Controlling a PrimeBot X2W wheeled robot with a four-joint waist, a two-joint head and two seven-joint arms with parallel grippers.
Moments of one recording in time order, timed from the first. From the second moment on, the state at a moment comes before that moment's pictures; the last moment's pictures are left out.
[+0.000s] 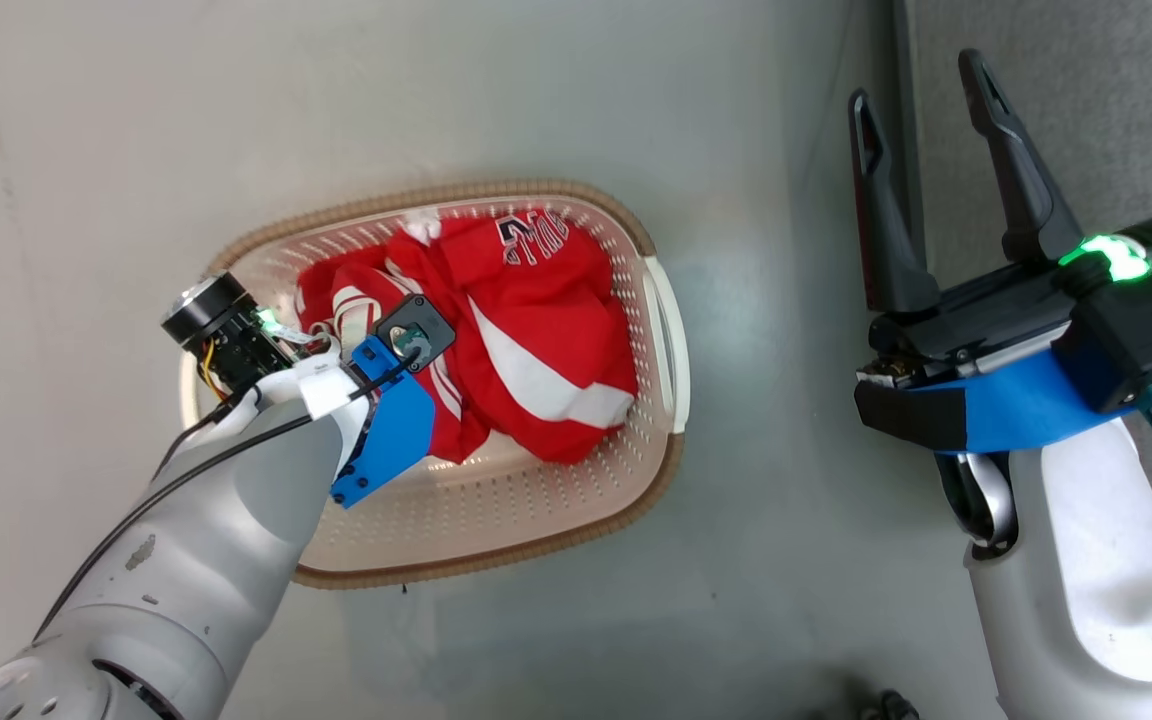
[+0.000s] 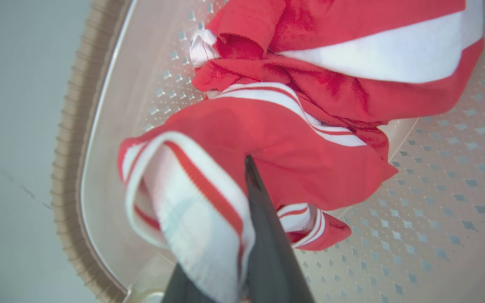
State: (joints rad) left arm -1.00 0.14 -1.09 1.29 -0.20 -0.11 0.06; right arm -0.52 -0.05 0.10 0.05 0.01 0.13 -0.26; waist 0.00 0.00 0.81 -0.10
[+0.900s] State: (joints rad) left arm -0.89 0.06 -0.92 1.15 -0.44 -0.10 -0.26; right arm -0.34 -0.05 0.07 0.11 0.01 0.13 -0.26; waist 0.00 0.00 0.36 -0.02
